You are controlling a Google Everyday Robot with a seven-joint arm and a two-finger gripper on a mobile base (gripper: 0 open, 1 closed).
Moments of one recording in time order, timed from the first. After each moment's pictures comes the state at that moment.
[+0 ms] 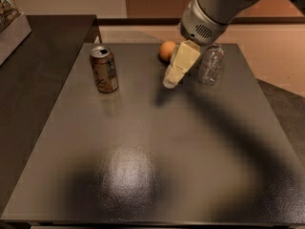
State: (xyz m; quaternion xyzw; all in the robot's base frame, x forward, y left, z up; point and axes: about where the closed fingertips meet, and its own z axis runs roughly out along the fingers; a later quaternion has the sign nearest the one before) arm 0.570 -0.062 0.948 -0.60 0.75 0.07 0.26
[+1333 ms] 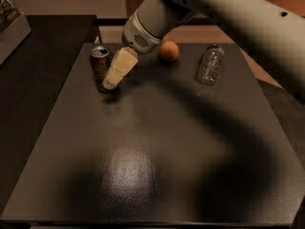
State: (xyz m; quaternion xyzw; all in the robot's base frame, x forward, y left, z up) arm 0.598 0.087 0.913 -0.62 0.70 0.20 0.29
